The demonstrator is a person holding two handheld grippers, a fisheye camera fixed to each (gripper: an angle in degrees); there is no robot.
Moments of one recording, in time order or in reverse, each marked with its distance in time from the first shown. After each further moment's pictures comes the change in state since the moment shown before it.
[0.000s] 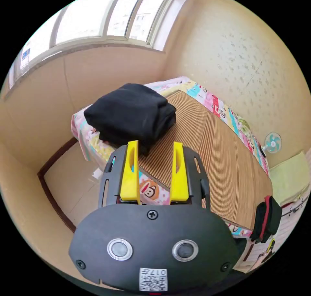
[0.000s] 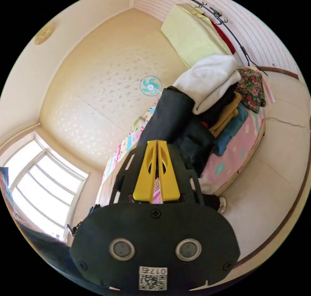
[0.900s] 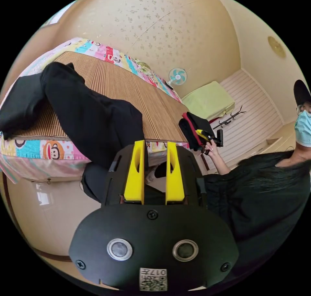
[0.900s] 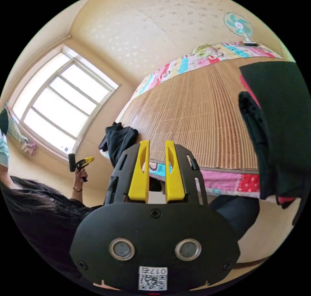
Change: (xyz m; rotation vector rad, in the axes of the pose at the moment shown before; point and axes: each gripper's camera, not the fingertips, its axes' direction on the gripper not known) left arm 0.254 0.137 -0.097 -0.377 0.824 0.503; right arm -0.030 0.213 0.223 -0.727 -0.264 -0.470
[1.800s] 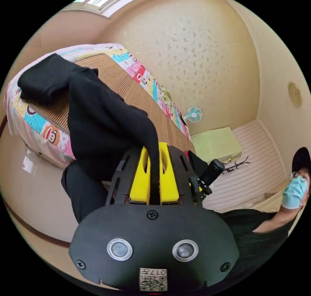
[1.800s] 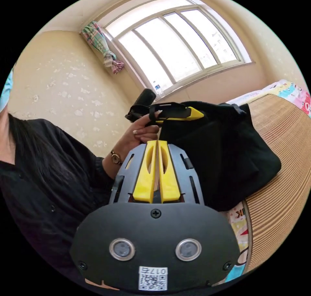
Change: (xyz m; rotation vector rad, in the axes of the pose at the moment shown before) left arm 0.123 -0.042 -0.036 0.290 -0.037 -0.279; right arm -0.213 0.223 0.113 -0.363 -0.722 -0.755
